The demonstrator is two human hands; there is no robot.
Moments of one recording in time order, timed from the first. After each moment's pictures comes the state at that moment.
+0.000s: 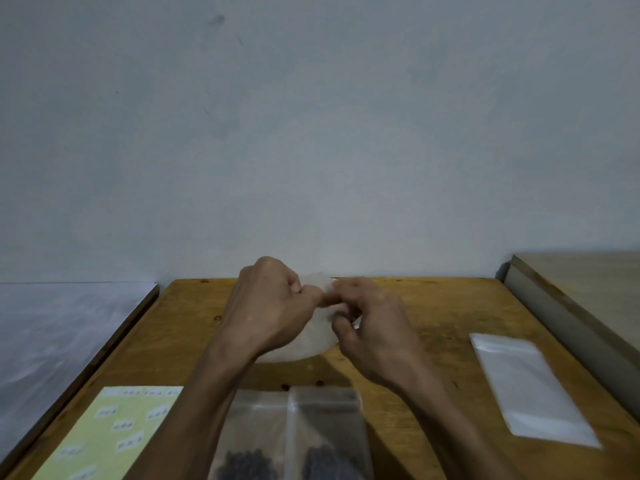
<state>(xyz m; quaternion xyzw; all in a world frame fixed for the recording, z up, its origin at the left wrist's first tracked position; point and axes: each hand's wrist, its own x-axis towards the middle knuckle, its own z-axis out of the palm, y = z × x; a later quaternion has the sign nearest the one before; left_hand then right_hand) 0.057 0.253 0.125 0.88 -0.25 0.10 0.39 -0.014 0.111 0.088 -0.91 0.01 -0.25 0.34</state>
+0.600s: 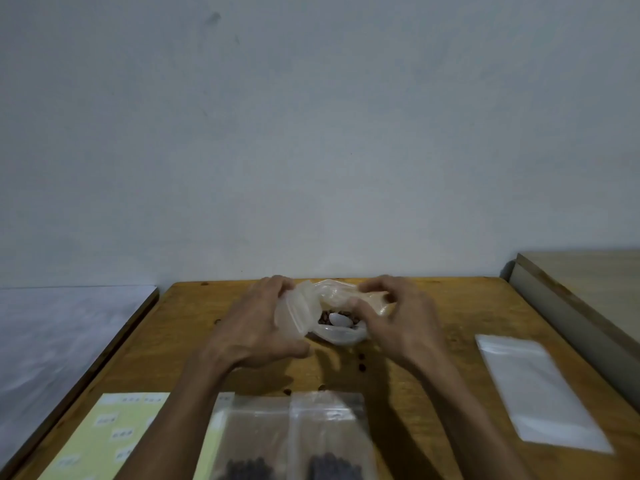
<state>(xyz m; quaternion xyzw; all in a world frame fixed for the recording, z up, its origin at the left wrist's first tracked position) 0.100 0.273 0.086 0.92 -0.31 -0.03 0.25 0.001 0.077 0.074 -0.87 0.19 -0.26 0.38</state>
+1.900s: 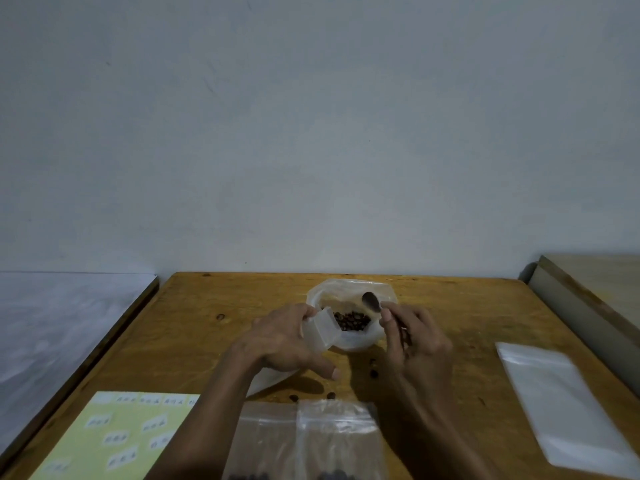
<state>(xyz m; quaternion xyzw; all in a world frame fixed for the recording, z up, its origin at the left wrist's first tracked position) 0.129 0.244 0.051 0.91 -0.26 -0.22 0.24 0.022 0.071 -0.012 -0.83 0.13 -0.44 0.32</state>
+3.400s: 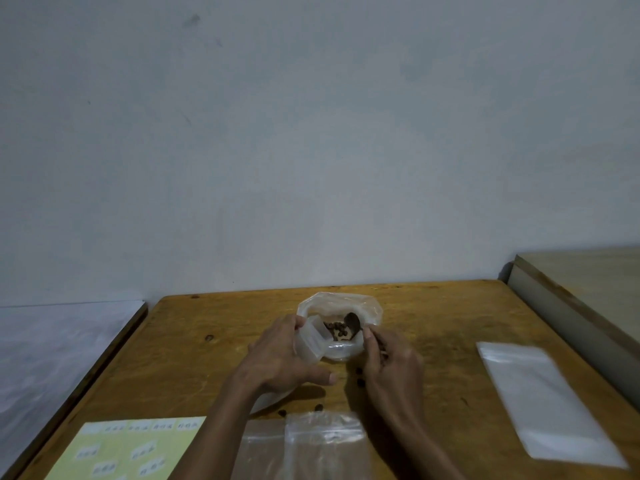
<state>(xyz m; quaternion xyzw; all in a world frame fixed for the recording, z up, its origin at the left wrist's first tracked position) 0.122 0.231 0.028 0.91 -0.24 -0.15 0.29 0.022 0.083 -0.019 -0.80 0.24 -0.35 0.42</state>
